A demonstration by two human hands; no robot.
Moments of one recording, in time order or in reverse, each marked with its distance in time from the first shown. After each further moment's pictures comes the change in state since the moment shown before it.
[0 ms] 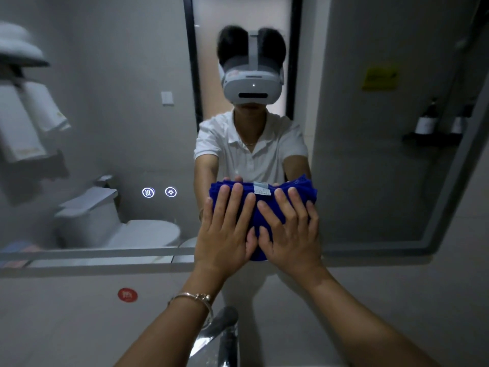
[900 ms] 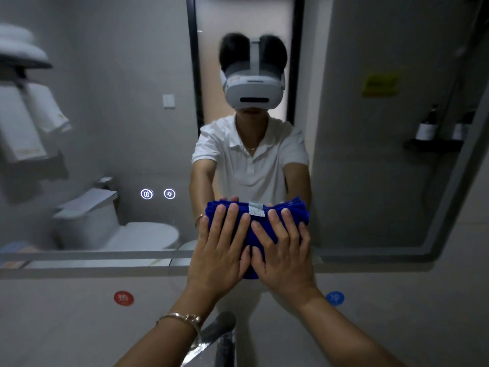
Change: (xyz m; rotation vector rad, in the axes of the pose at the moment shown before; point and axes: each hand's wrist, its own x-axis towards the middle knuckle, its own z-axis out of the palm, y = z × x) left_hand -0.029 0.001 0.003 0.019 -0.055 0.012; right_hand -0.029 -0.016 0.005 -0.018 -0.078 0.010
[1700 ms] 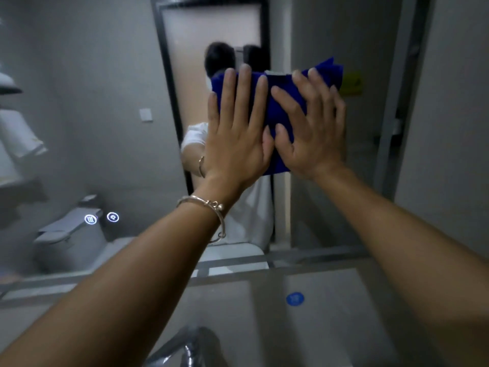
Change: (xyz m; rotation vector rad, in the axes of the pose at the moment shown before) left_hand 0.238 0.069 -0.053 -0.025 0.175 -0.006; right_hand 0.173 0.177 -0.072 -0.006 0.194 0.013
